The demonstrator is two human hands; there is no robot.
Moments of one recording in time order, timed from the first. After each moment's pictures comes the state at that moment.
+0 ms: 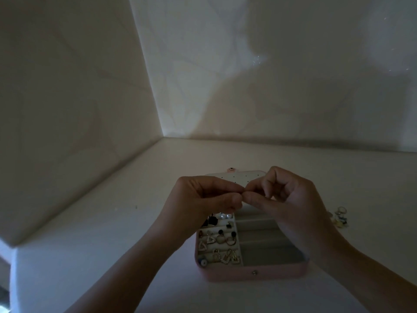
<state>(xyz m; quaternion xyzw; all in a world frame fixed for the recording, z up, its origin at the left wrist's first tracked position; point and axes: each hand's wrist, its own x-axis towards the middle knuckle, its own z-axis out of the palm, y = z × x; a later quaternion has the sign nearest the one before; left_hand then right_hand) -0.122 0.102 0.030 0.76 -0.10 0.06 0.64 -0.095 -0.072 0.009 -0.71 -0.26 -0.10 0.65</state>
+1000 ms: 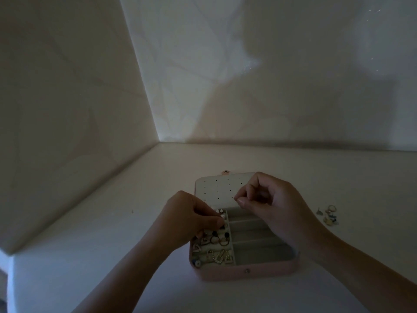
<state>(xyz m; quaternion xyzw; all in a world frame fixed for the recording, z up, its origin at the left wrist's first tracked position) -0.113 0.109 0.016 0.91 0.05 -0.03 0.41 -0.084 -0.078 -0.001 -0.76 -0.27 -0.08 0.58</state>
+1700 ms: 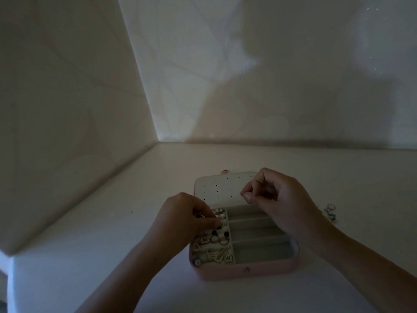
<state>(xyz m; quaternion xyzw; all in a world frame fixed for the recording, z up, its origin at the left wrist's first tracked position) -0.114 0.111 0.013 0.96 0.01 0.00 0.27 -0.074 -0.087 -0.005 -0.77 -0.27 -0.10 0.57</state>
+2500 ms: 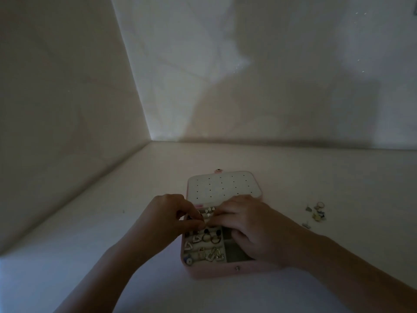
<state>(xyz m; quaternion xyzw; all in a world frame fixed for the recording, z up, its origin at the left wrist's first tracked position) -0.115 0.133 0.008 0.97 -0.06 0.03 0.22 -0.084 -0.074 -0.015 -0.87 -0.46 -0.04 0.17</state>
